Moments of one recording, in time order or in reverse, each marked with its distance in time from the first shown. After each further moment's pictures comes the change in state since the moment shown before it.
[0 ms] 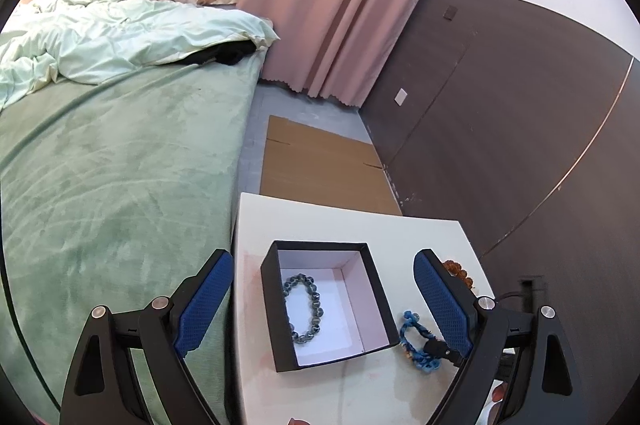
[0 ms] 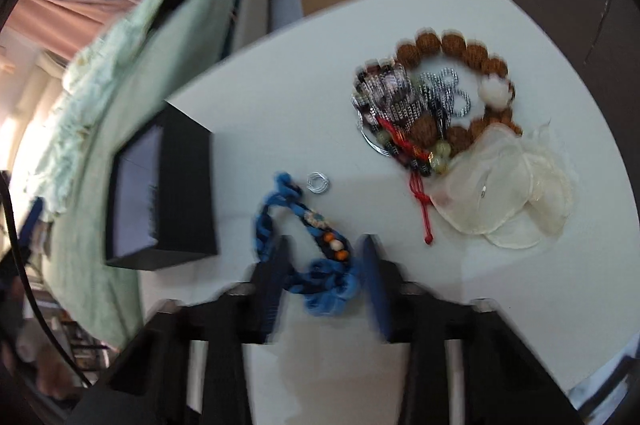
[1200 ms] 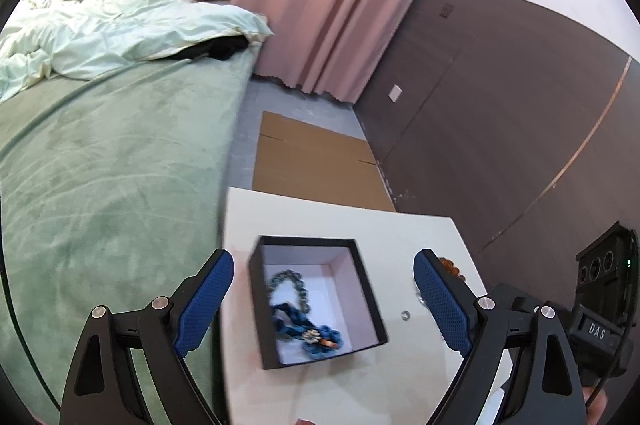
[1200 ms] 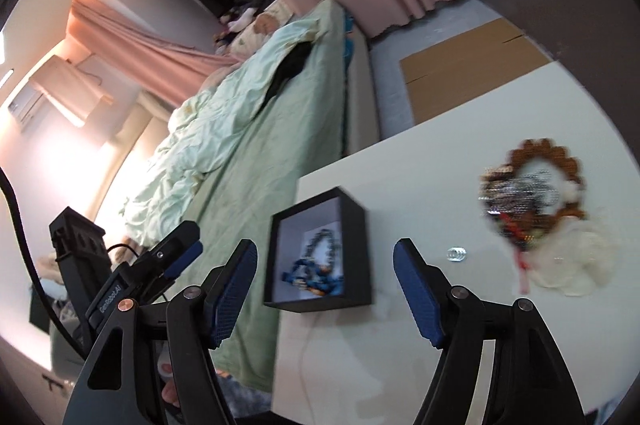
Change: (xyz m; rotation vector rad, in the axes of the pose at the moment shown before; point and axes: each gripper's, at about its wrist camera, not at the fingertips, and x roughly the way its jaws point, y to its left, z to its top) left arm 0.006 -0.013 -0.004 0.010 0.018 -0.027; right arm -0.095 0.025 -0.003 -0.055 -0.264 0.385
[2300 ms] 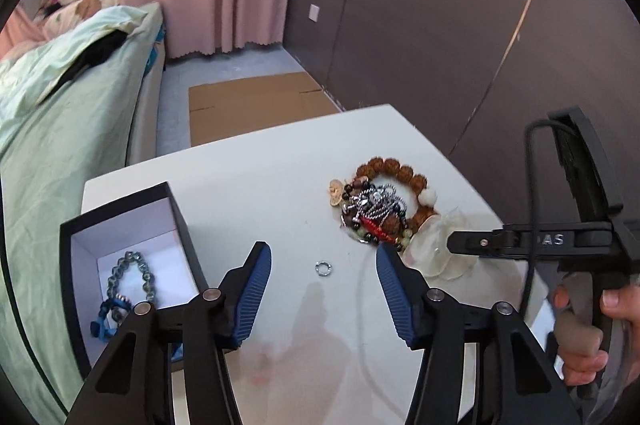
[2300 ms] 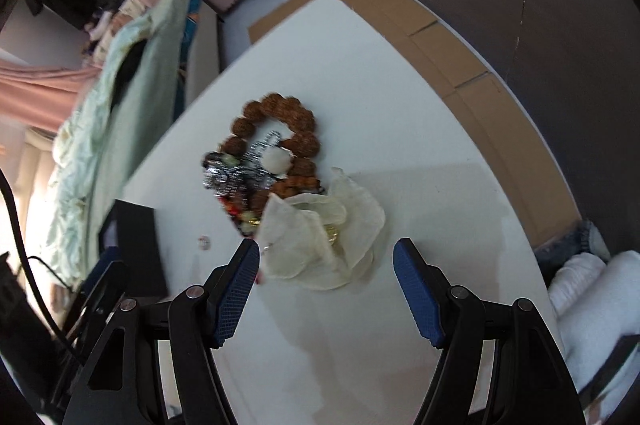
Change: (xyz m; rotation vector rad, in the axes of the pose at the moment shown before) left arm 0.103 -0.127 -0.067 0.397 0.223 -0.025; right arm -0.008 -0.155 0.004 0.256 0.167 -0.382
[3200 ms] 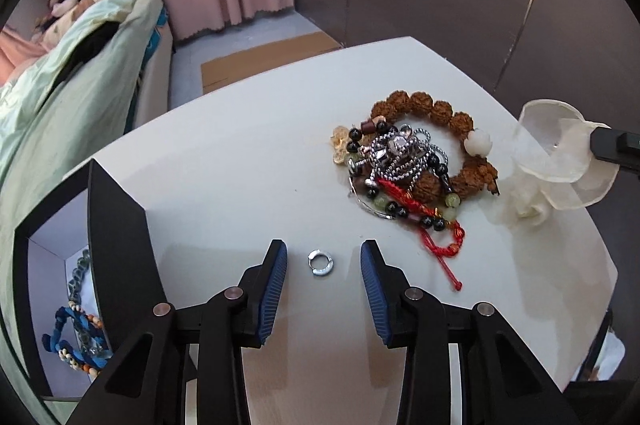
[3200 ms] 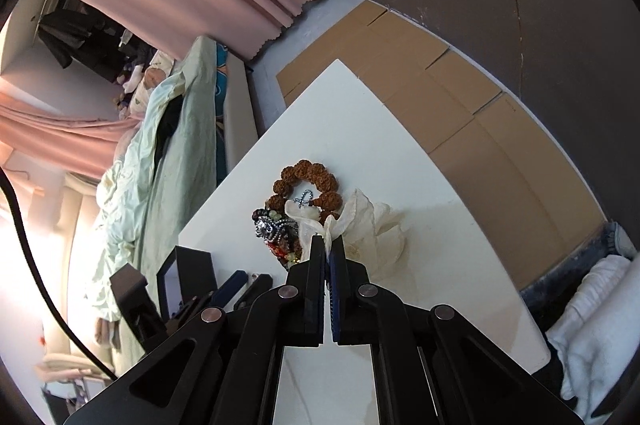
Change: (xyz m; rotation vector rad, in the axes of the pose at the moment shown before) left arm 0.071 -0.021 -0.011 0.072 0.128 0.147; right arm -0.062 -0.021 0.004 0.090 -0.156 0.182
